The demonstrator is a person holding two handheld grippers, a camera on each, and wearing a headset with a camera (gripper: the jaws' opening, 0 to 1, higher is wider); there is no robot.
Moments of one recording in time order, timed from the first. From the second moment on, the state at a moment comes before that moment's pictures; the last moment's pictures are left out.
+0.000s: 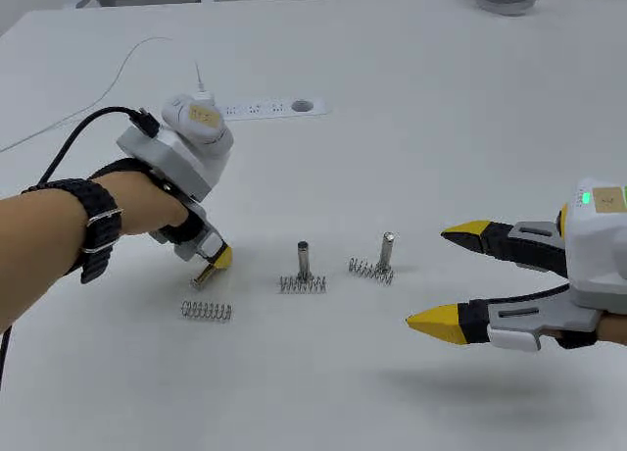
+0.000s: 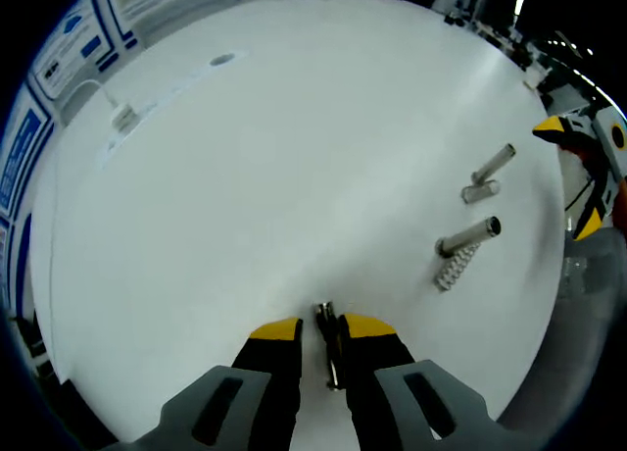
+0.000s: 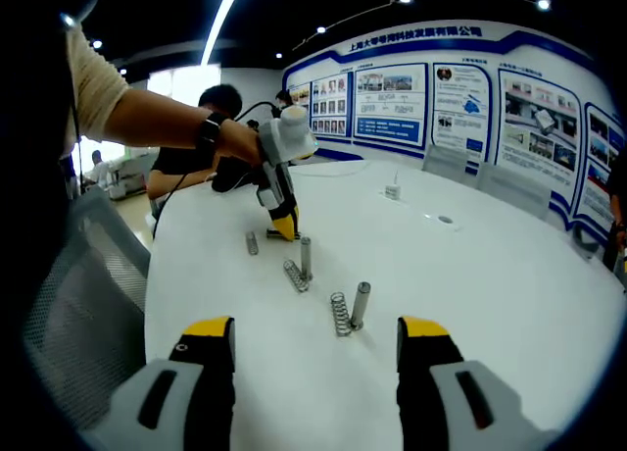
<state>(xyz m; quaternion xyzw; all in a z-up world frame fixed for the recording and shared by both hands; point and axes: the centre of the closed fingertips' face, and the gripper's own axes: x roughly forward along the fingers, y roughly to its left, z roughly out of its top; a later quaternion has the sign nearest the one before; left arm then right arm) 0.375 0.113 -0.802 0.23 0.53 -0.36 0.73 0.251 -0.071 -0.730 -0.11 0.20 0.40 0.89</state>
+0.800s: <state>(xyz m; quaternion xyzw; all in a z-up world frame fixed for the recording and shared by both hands) 0.376 0.112 -0.806 0.28 0.55 -0.33 0.72 0.251 -0.068 -0.729 -0.11 0.20 0.40 0.89</state>
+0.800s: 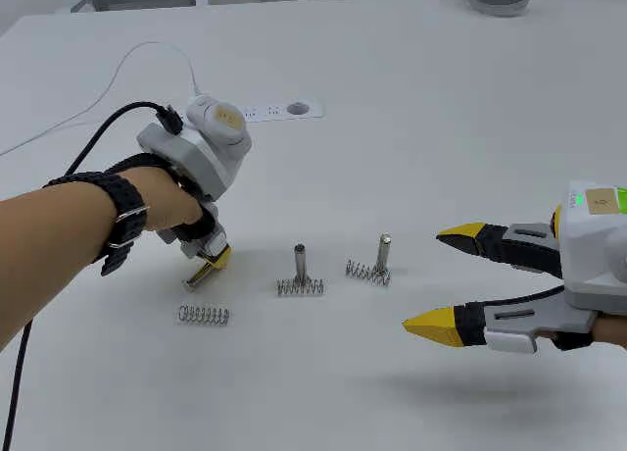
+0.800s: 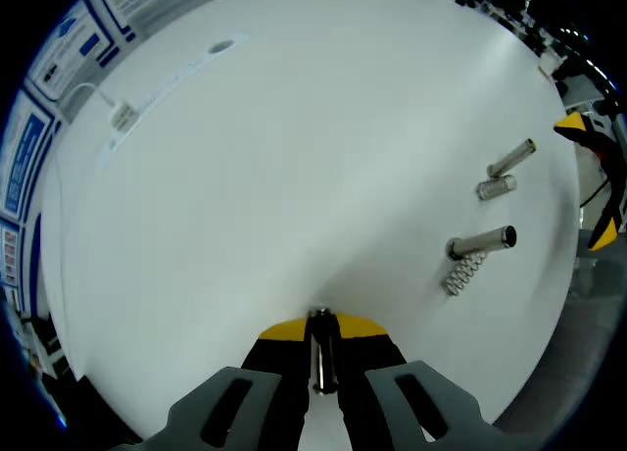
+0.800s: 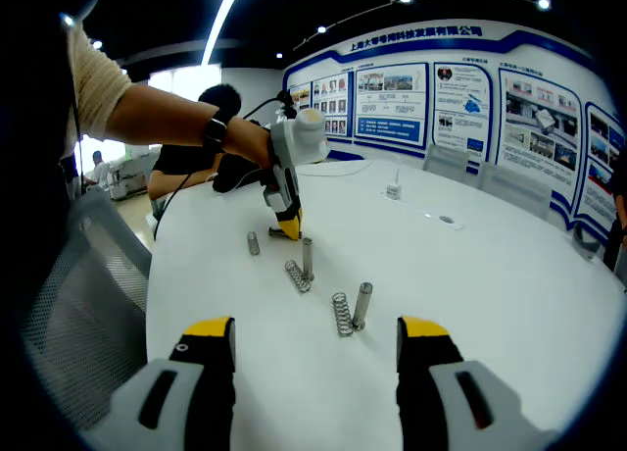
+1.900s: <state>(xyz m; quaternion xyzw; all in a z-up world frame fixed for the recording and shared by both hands) 0.369 0.118 -0.792 0.23 0.54 -0.31 0.75 0.251 -0.066 -0.725 -0.11 0.20 0.40 0.89</state>
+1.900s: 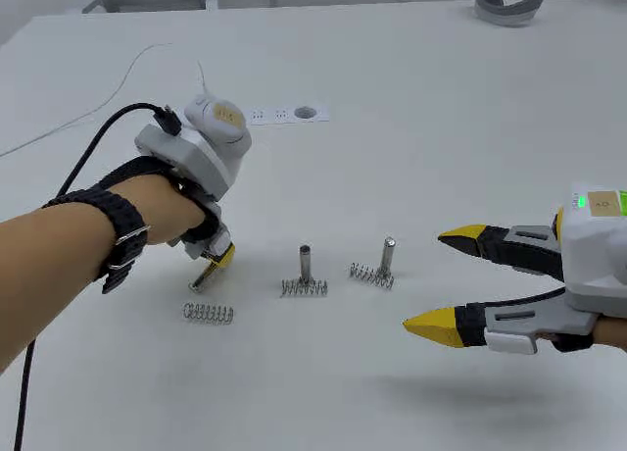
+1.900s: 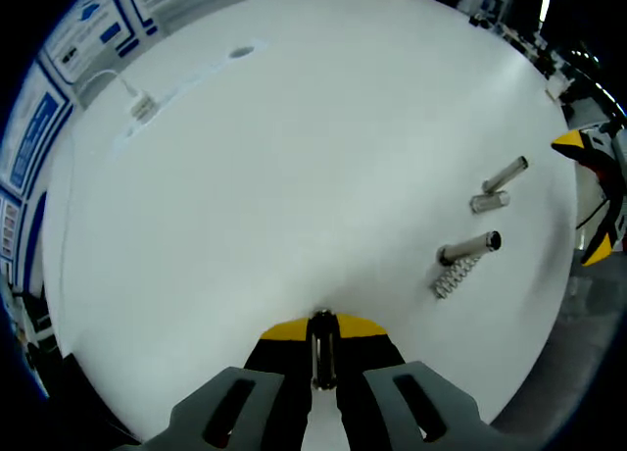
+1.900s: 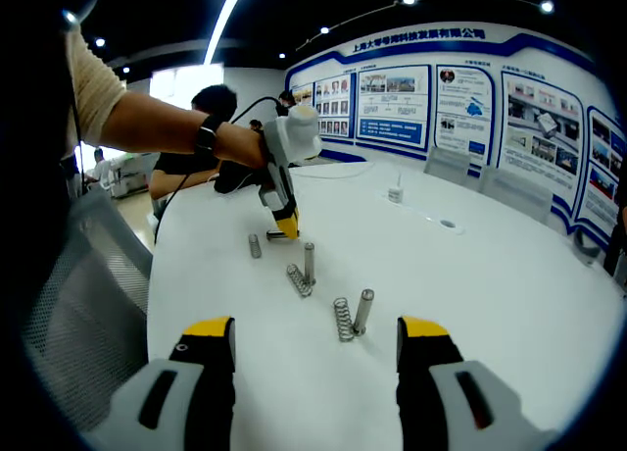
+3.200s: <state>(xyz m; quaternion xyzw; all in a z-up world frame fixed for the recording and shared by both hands) 0.351 0.128 -0.763 0.18 0.49 -0.32 0.79 0.247 -0.054 -0.718 -0.13 0.19 0.42 0.88</state>
